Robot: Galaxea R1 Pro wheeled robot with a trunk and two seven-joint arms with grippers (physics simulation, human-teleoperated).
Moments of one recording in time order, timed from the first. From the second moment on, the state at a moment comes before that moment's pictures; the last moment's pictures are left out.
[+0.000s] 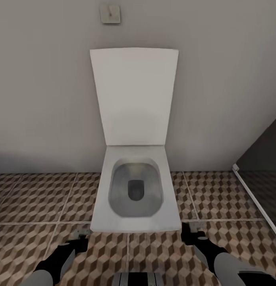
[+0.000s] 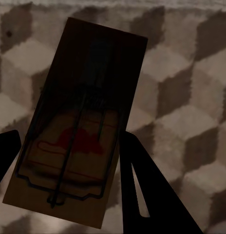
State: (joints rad) left arm -0.57 0.06 0.15 -0.36 -0.09 0.19 -0.03; right arm -0.72 -0.04 0.00 -0.09 0.10 0.00 -0.09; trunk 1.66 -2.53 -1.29
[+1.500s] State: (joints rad) left arm -0.57 0.05 0.15 -0.37 -0.09 0.14 -0.02; right arm -0.72 -0.04 0.00 -0.09 0.11 -0.02 -0.10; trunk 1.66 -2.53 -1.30
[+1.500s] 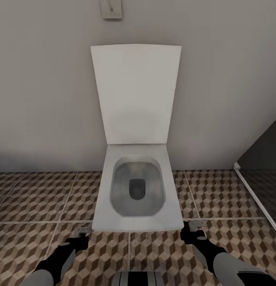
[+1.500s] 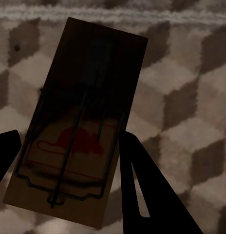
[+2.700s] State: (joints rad) left arm -0.57 0.05 0.15 -0.37 -0.09 0.14 -0.02; right arm -0.72 -0.04 0.00 -0.09 0.12 -0.02 -0.09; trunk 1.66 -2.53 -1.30
